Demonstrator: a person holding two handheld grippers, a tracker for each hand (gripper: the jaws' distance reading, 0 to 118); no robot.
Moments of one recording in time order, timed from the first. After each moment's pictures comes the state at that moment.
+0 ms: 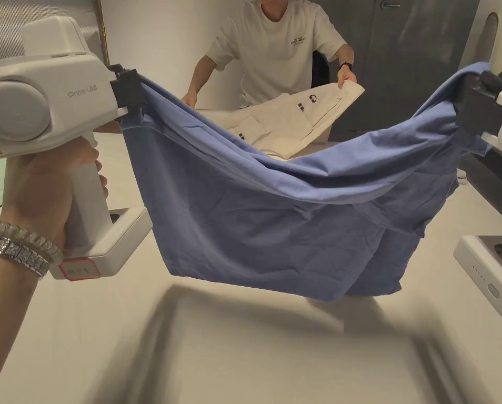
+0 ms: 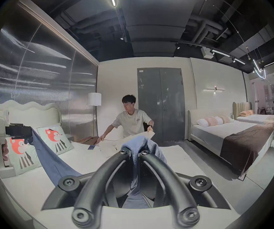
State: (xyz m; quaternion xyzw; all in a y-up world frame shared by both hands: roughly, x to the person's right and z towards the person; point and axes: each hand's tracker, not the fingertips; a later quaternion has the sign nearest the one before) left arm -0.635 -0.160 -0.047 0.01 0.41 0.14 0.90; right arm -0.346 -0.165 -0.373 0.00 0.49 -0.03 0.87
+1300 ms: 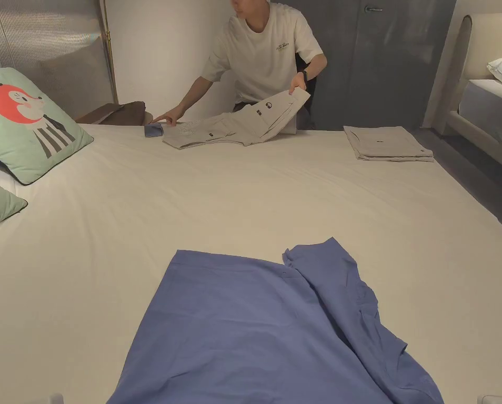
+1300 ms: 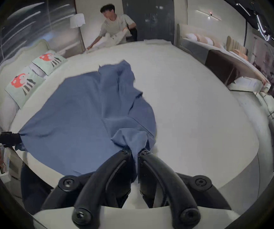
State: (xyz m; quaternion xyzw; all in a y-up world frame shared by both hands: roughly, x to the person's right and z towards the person) left arm -0.380 -0.443 0.185 -0.33 0.43 0.34 0.77; right arm -0.088 -0.439 -0.203 -0.39 0.41 0.15 0.81
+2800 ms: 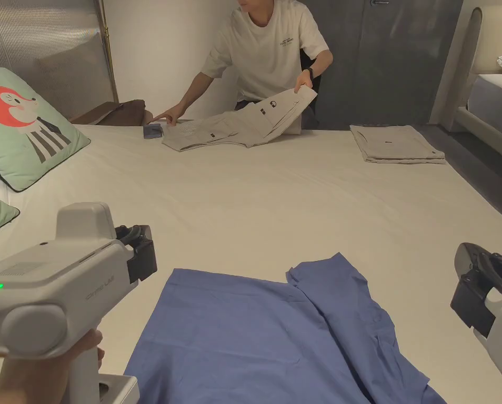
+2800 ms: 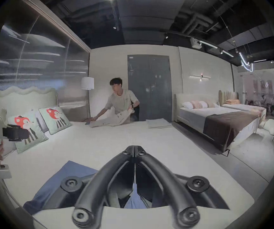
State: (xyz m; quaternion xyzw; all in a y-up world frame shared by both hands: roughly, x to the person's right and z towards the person) left arm -0.493 -0.296 0.048 -0.13 0.38 0.15 0.90; right arm -0.179 -0.293 -0.229 -0.06 0.45 0.00 0.89
